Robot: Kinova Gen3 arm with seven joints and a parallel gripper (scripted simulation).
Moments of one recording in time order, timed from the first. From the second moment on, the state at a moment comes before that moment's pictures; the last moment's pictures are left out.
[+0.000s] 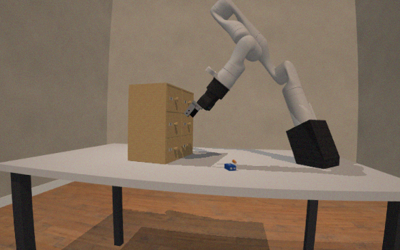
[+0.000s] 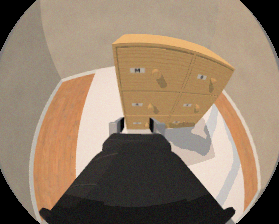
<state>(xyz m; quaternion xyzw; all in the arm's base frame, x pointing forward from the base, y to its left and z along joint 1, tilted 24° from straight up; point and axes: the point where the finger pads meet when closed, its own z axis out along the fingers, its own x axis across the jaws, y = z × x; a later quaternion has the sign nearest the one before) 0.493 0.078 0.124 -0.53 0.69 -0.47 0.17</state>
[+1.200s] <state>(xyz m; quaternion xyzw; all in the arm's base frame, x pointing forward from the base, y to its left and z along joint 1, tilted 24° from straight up) 0.513 0.064 0.106 -0.50 0.61 -0.57 0.25</state>
